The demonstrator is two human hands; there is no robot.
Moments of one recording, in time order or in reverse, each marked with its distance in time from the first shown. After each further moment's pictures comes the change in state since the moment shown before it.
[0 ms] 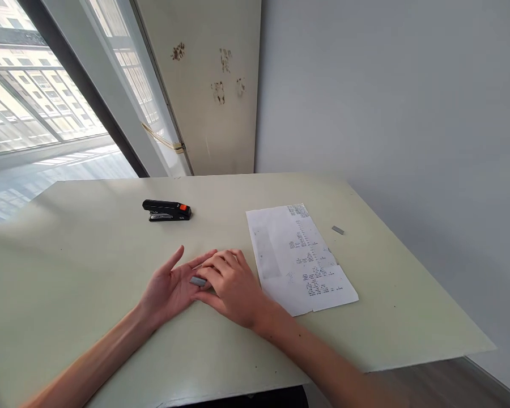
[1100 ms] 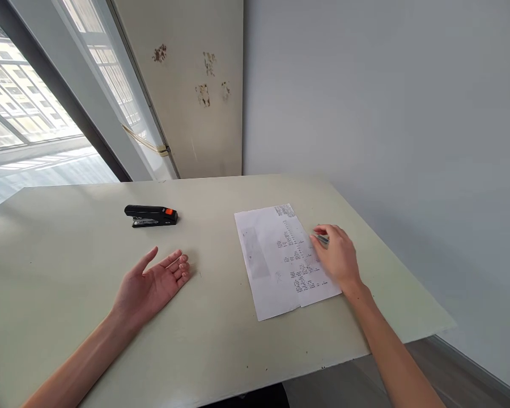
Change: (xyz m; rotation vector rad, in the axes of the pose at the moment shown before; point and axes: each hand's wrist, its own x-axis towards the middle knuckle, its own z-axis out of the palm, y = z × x) left_hand -0.001 0.018 0.008 -0.098 0.237 0.189; right_hand -0.118 0.143 -0.125 -0.379 0.409 0.715
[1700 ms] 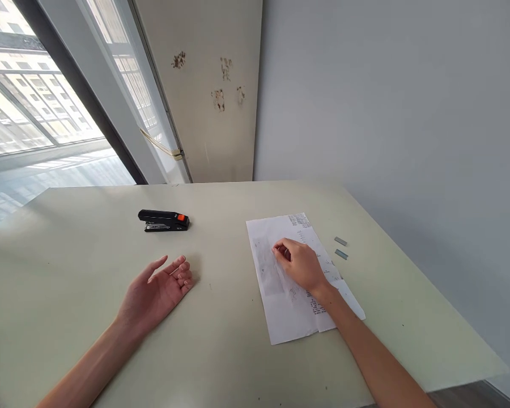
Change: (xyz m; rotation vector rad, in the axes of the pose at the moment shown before) left_hand 0.001 0.011 -0.004 0.006 0.000 0.056; right_hand 0.012 -0.087 0.059 0.244 -0.381 -0.177
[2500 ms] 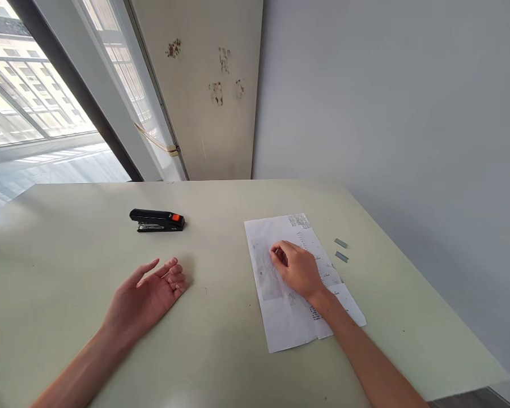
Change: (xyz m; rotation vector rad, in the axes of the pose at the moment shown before) left_hand 0.003 0.004 -0.002 -0.005 0.017 0.002; right_hand -0.002 -0.003 0.007 -0.047 0.035 -0.013
